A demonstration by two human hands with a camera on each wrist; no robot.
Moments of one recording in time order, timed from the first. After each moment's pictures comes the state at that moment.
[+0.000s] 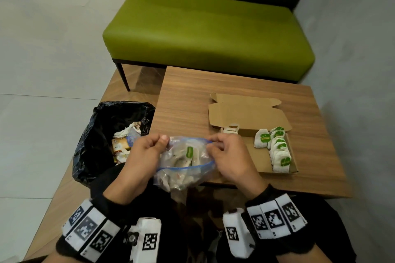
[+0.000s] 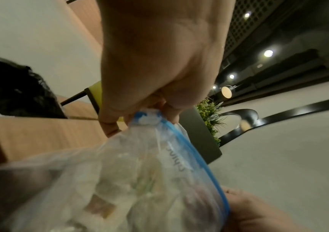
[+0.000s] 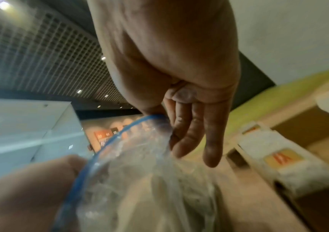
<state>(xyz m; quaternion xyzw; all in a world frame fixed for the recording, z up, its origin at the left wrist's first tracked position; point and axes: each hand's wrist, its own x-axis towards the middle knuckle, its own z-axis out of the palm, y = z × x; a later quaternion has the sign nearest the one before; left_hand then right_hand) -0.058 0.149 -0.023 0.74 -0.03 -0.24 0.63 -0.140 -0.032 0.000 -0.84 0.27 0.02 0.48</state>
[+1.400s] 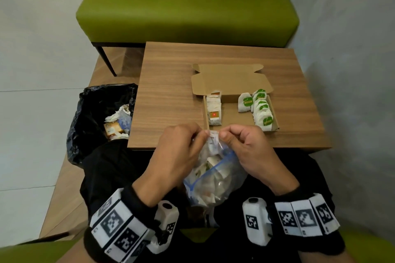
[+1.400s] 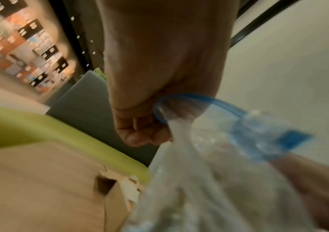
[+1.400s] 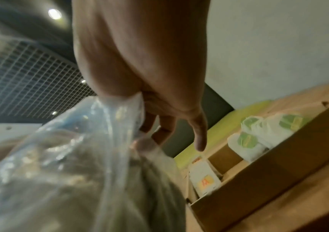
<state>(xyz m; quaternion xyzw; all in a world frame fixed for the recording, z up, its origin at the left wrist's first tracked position) -0.148 0.098 0.021 0.85 -0.35 -0.12 0.37 -0.240 -0.056 0.011 -0.77 0.19 -0.05 0.61</state>
